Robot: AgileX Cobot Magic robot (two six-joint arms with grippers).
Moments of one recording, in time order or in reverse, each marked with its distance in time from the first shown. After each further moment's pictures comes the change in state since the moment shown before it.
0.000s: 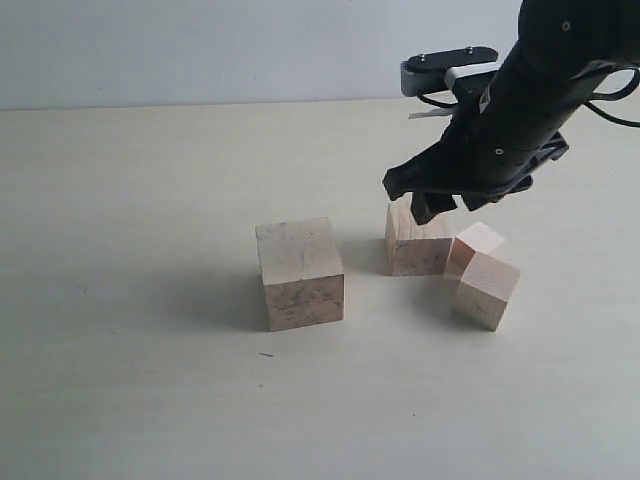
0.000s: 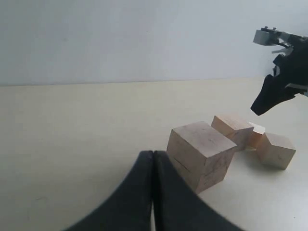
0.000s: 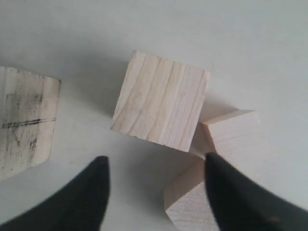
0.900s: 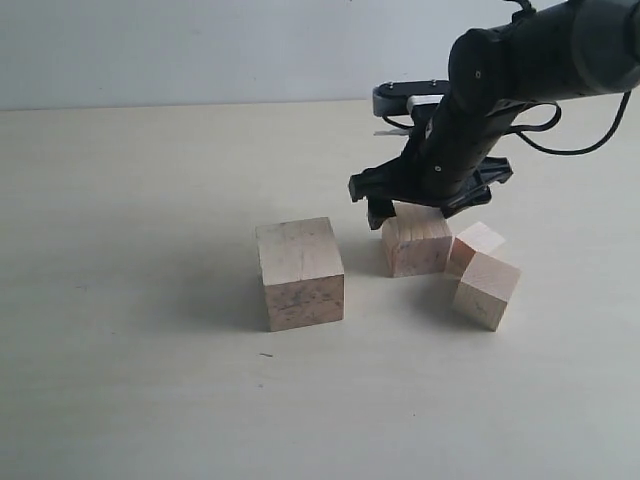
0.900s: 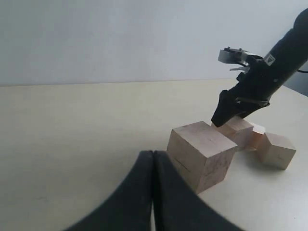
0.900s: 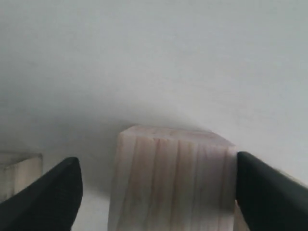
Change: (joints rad) left arm 0.000 0.000 0.000 0.000 0.000 0.000; right arm -0.002 0.254 -0.134 0.000 -0.115 0.128
